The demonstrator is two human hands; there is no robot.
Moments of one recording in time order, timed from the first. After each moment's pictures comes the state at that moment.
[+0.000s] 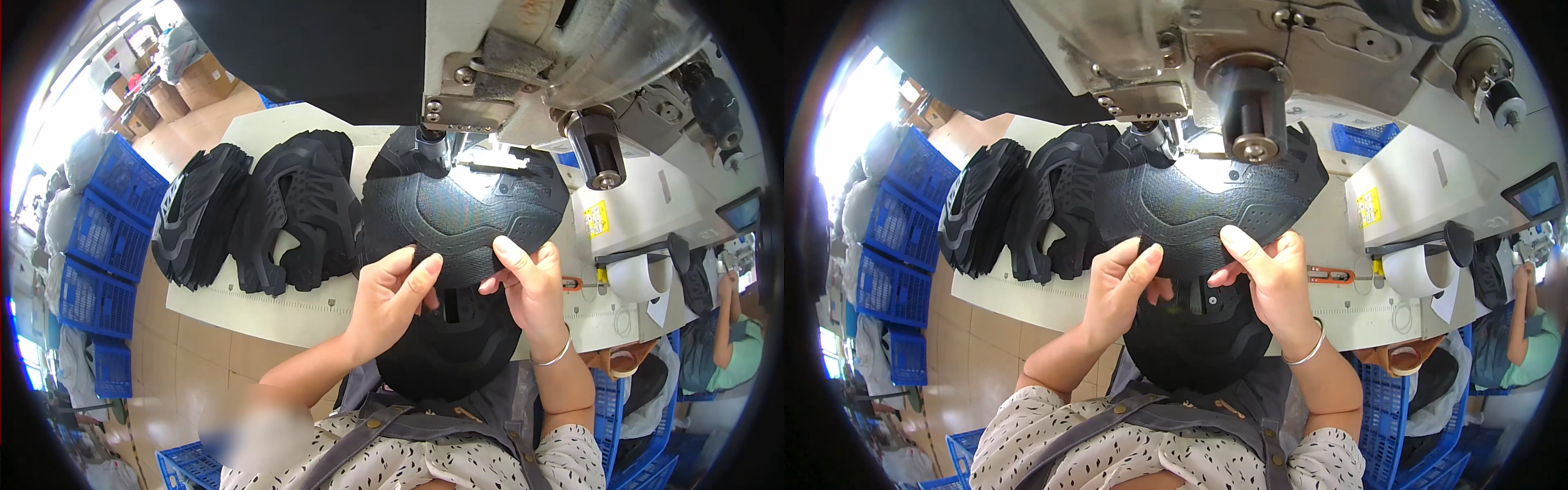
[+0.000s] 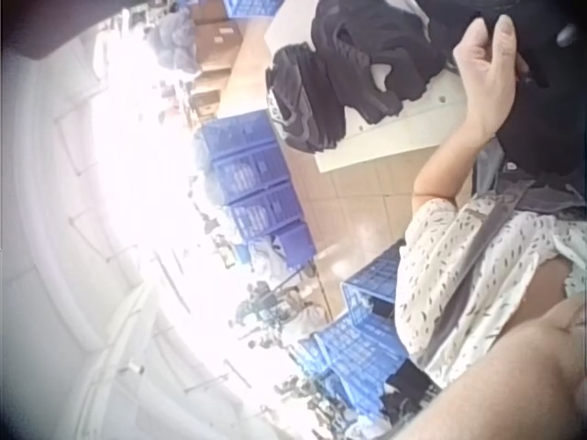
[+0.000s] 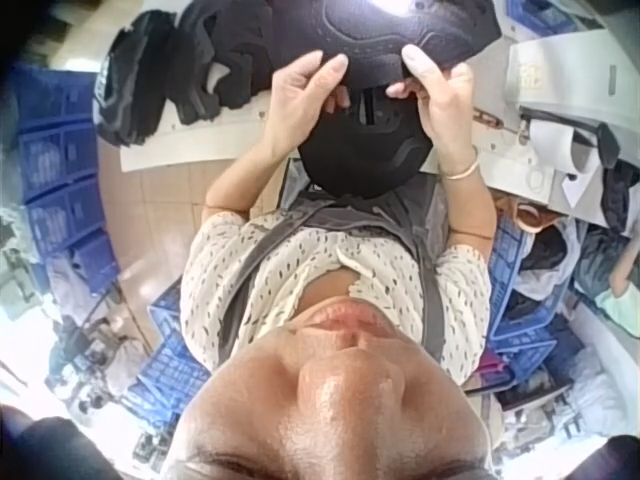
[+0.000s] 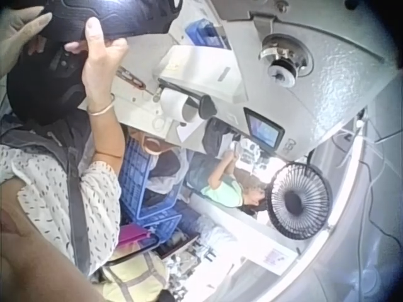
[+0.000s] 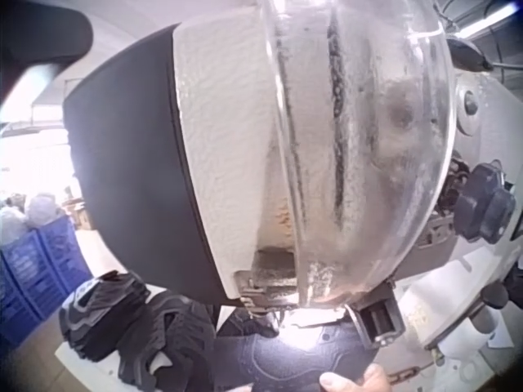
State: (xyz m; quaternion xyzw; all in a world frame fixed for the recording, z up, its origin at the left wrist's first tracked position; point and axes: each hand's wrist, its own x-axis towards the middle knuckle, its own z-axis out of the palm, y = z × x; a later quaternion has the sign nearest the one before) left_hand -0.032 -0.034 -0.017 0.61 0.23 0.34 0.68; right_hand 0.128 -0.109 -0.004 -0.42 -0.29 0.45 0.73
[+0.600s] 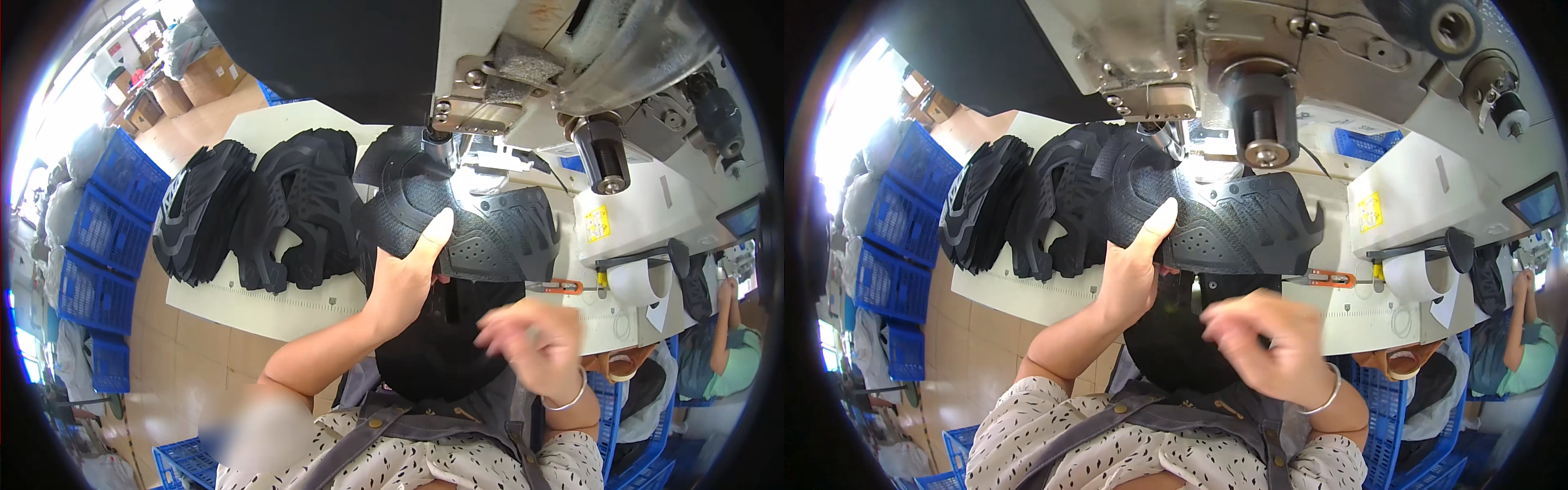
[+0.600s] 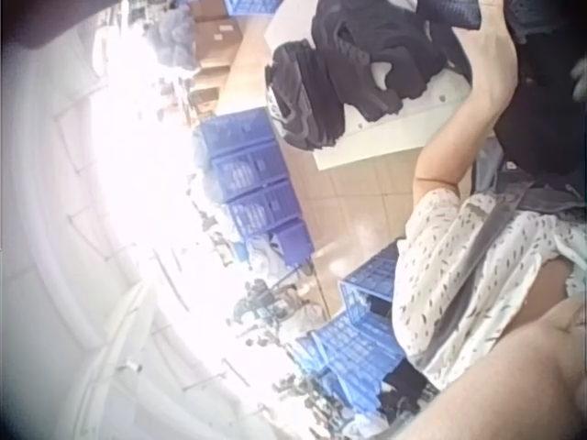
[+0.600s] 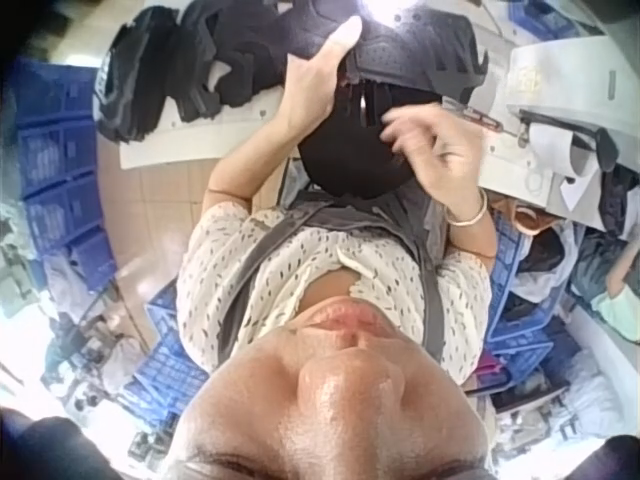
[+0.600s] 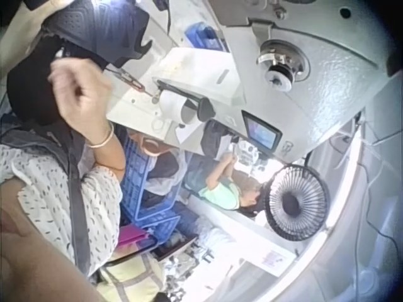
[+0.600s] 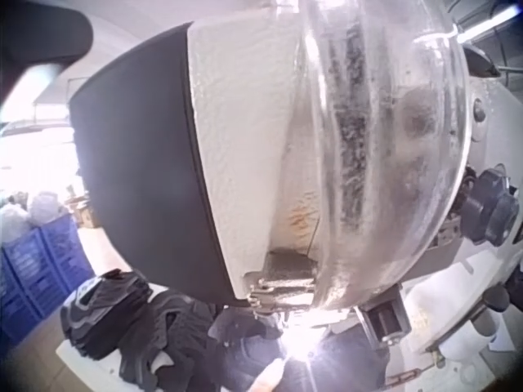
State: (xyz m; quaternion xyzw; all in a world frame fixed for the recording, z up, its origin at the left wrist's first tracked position) left_hand 0.001 -0.028 -0.007 0.47 0.28 0.43 0.72; right_hand 0.118 -0.159 0.012 -0.56 -0.58 0.26 0.53
